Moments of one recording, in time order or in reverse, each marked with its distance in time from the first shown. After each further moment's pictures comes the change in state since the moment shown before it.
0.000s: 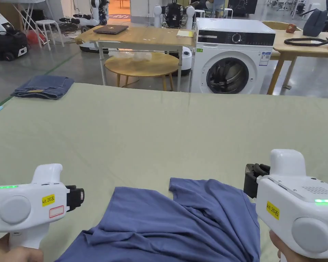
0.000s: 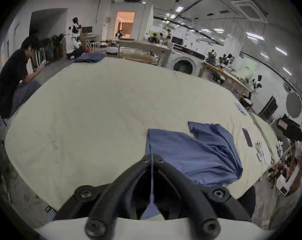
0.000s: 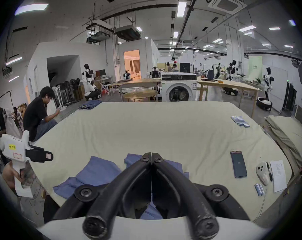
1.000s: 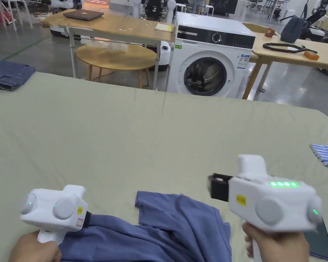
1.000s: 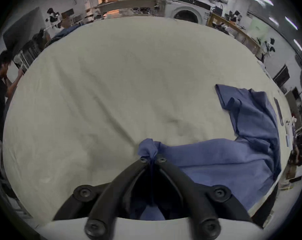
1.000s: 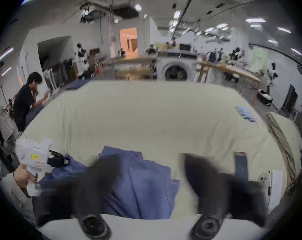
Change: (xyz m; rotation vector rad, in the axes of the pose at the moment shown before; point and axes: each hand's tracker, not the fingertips) left arm 0.050 0.011 -0.217 -0.364 0.105 -0.140; right arm 0.055 0.033 -0.157 -0.298 -0.009 0.052
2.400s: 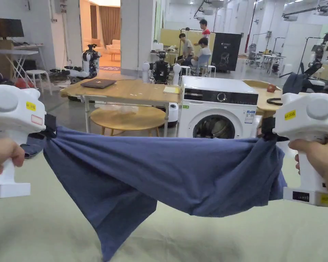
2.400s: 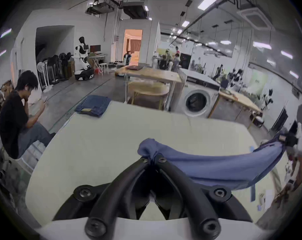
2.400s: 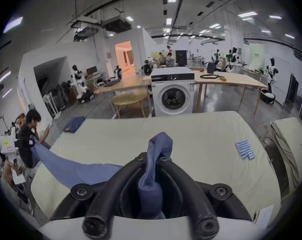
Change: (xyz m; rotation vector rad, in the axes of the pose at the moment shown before) left arm -0.117 0.267 0.270 0.556 -0.009 0.175; right arm 0.094 0.274 0.020 0.180 -0.003 -0.152
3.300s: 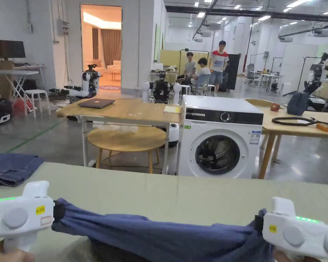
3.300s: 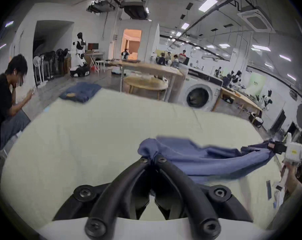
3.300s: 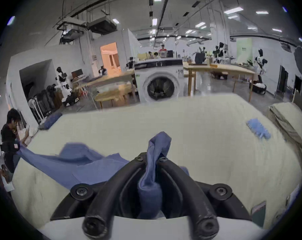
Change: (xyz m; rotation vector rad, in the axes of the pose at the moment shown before) left arm -0.027 -0.161 -0.145 -0.019 -0.037 -0.013; right arm 0.041 -0.197 -0.169 0.007 -0.101 -0.054
